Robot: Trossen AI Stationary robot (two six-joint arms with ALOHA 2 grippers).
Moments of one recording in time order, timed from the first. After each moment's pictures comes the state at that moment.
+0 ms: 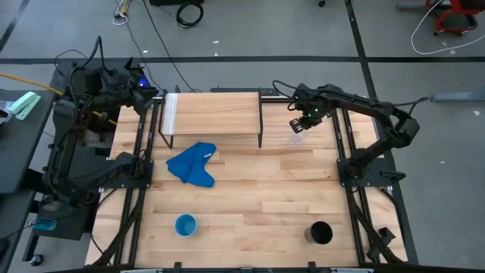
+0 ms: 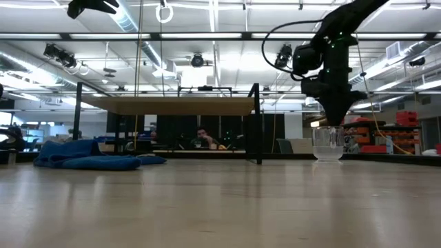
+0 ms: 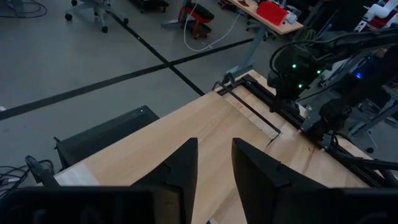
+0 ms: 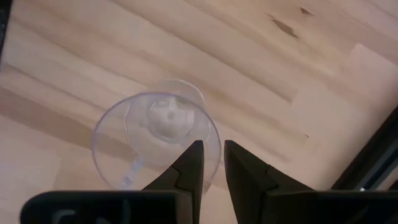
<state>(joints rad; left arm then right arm) 1.21 0.82 1.32 -0.97 0.55 -0.07 -0.73 1.47 1.06 -1.05 0.00 0.39</state>
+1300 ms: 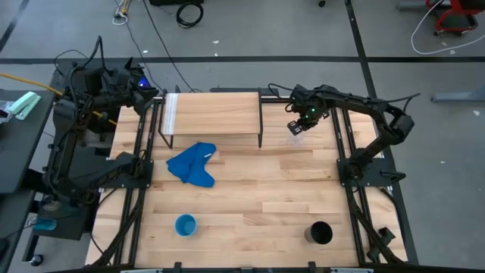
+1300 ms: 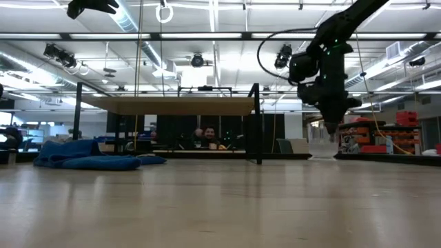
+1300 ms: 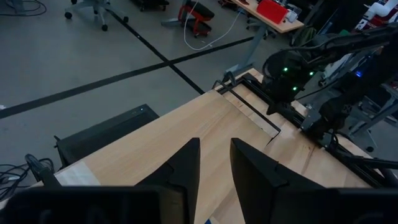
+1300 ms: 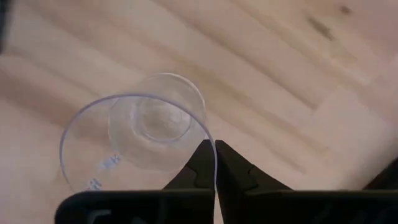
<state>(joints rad) 1.21 0.82 1.32 -0.97 0.55 -0.06 -0.73 1.51 1.06 -1.04 -0.07 0.32</state>
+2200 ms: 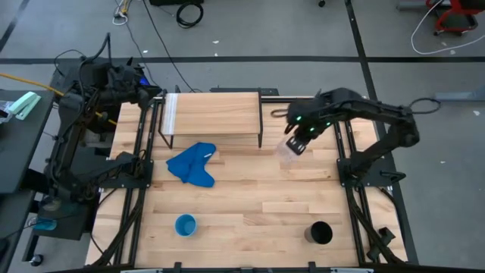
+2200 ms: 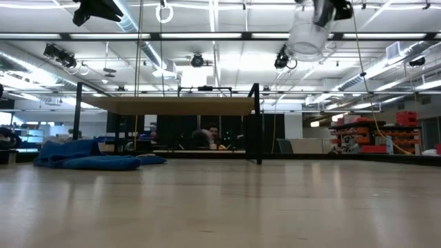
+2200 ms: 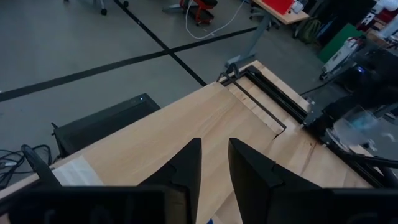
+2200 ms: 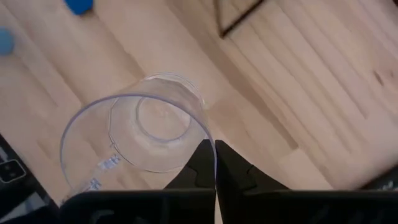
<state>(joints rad) 1.21 0.89 1.32 -0.97 0.55 -0.06 -0.08 1.46 1.71 -1.51 0.03 0.60</state>
